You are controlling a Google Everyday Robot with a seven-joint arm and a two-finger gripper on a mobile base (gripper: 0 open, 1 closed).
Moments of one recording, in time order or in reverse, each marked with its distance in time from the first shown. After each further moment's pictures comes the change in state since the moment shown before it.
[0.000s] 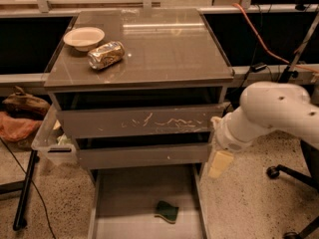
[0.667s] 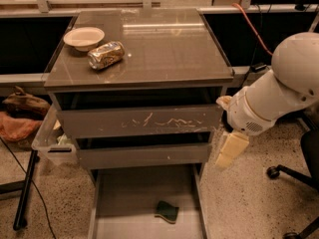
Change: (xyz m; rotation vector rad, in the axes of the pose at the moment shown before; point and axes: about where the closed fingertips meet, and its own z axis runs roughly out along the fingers) arm -0.045 0.018 -0.108 -0.027 -0.088 0.006
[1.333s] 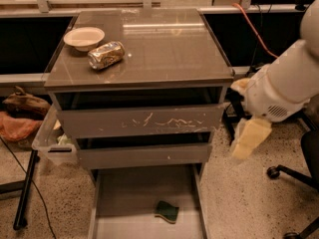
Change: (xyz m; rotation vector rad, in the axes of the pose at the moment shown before) arm -0.002 0.003 -0.070 0.035 0.070 -0.003
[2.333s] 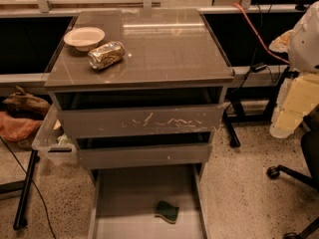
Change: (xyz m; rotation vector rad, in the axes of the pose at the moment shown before) arm 0.002 -0.011 -0.113 0.076 0.155 0.020
